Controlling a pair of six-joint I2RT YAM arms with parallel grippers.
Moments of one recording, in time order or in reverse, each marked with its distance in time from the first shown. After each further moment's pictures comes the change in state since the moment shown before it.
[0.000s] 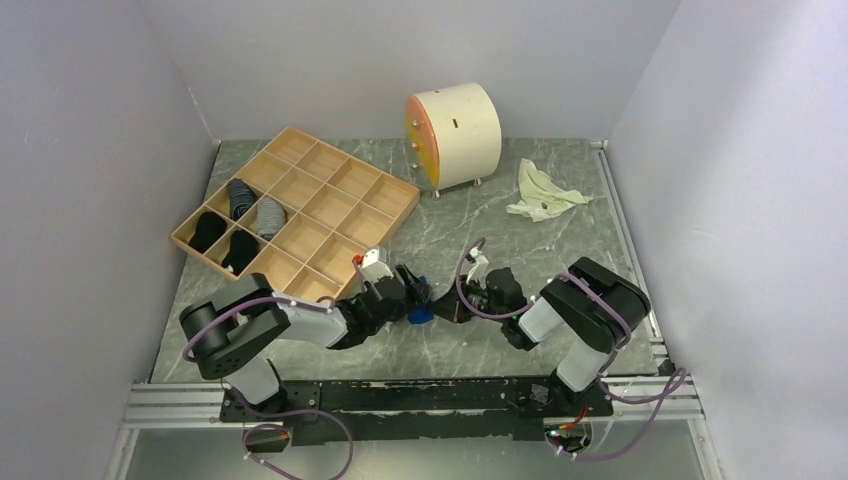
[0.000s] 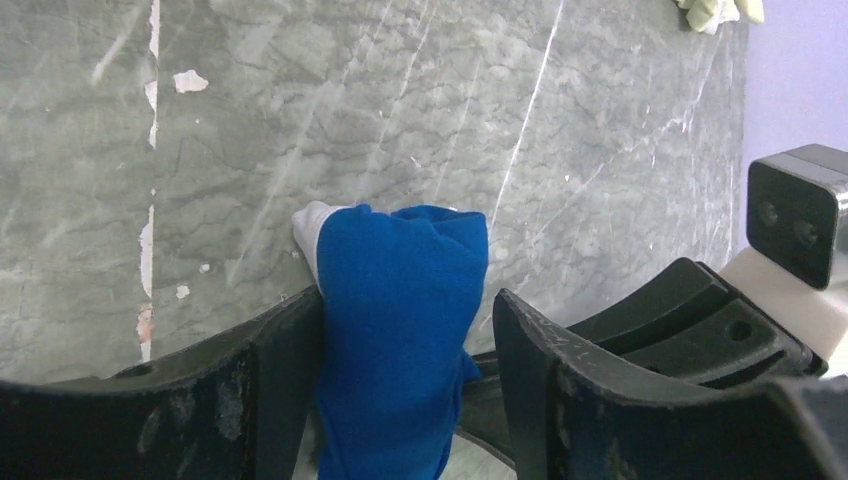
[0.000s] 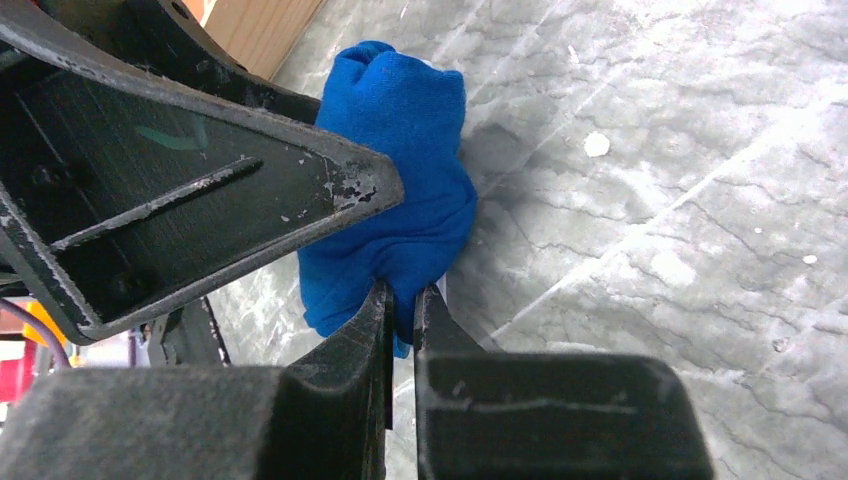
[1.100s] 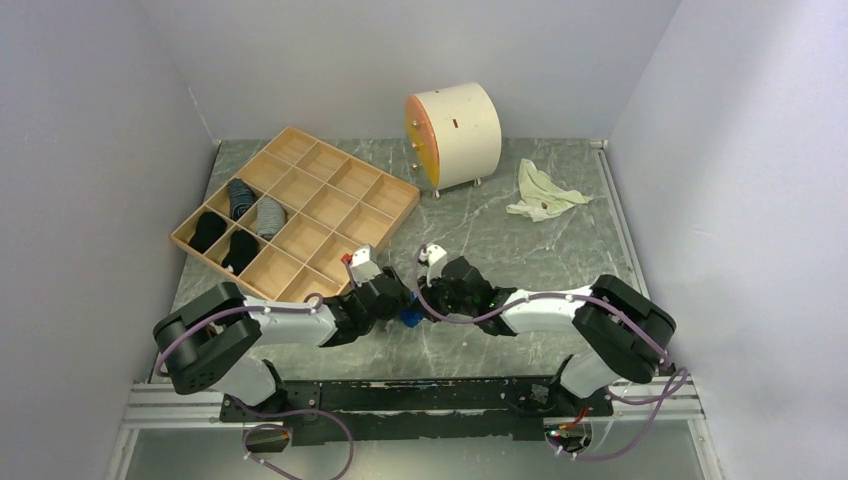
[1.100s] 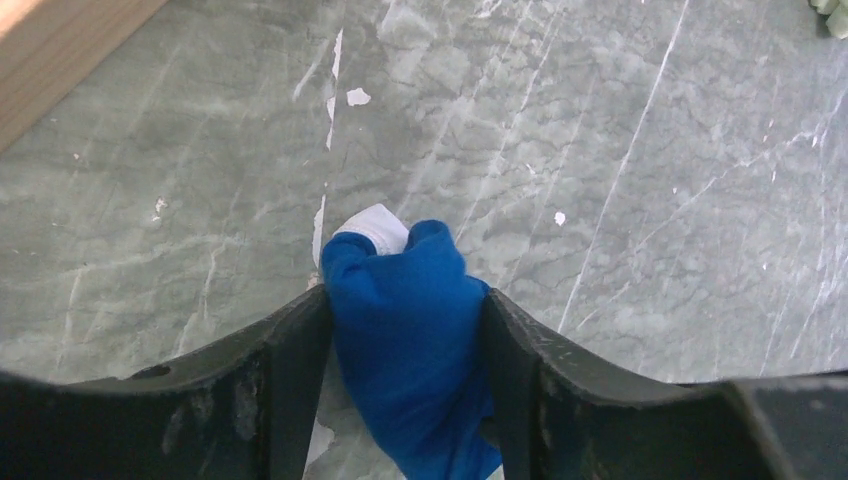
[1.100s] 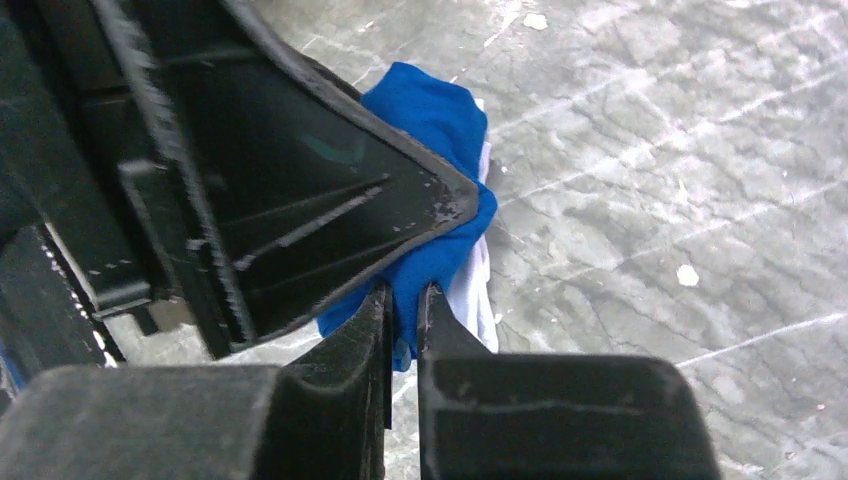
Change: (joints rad) left arm 0.022 -0.132 0.013 -0.304 -0.081 0.039; right arm 0.255 -0.179 0.341 -0.721 0.295 -0.425
